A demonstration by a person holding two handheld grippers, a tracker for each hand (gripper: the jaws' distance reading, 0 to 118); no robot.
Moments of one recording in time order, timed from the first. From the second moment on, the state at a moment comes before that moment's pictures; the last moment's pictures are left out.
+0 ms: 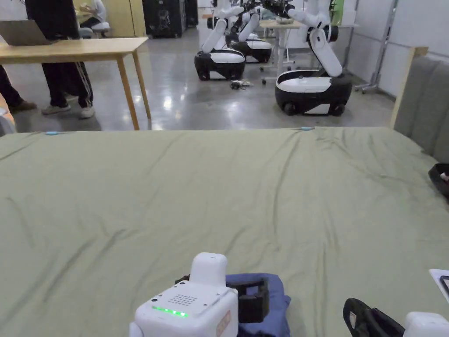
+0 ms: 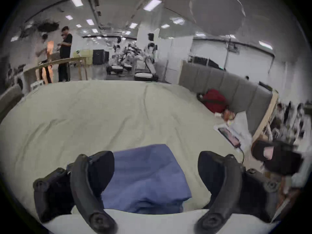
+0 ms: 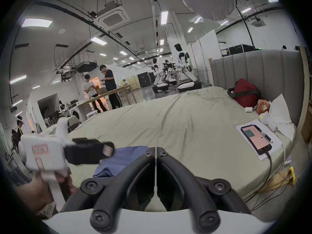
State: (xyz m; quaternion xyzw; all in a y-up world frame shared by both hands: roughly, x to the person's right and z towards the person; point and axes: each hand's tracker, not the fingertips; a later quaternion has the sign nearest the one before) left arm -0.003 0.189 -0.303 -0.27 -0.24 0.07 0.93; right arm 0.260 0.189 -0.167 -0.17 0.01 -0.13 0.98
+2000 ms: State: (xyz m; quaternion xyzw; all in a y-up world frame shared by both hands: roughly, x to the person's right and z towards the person) left arm -0.408 0.145 -0.382 -0.45 -0.16 0.26 0.84; right arm 0.152 0.146 -0.274 -0.31 0.13 -0.19 0.92
